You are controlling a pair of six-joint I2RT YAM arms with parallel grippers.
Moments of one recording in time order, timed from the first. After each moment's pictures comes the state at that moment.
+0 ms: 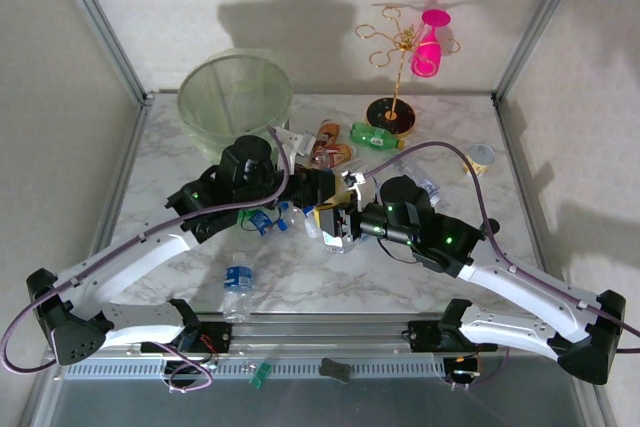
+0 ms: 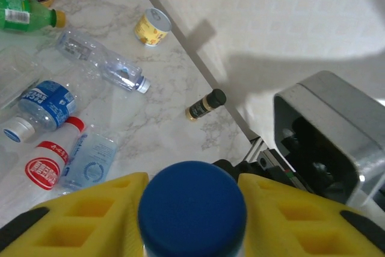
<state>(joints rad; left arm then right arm) -0.81 1.20 1.20 -0.36 0.29 -0.62 0.98 0.99 0.92 -0.28 -0.13 0.41</state>
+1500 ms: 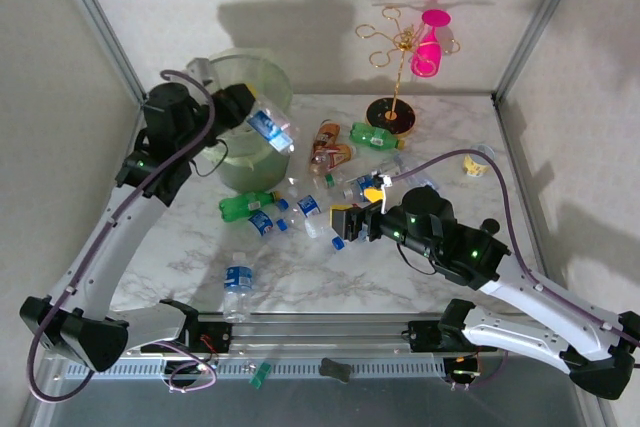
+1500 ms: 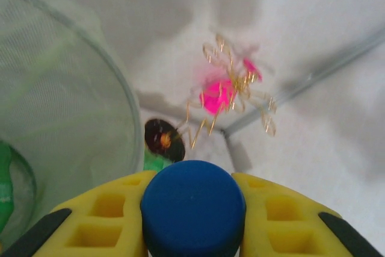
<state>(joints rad) -0.29 1.21 1.36 -0.28 0.15 -0.78 0.98 0.83 0.88 -0.39 0.10 0.43</state>
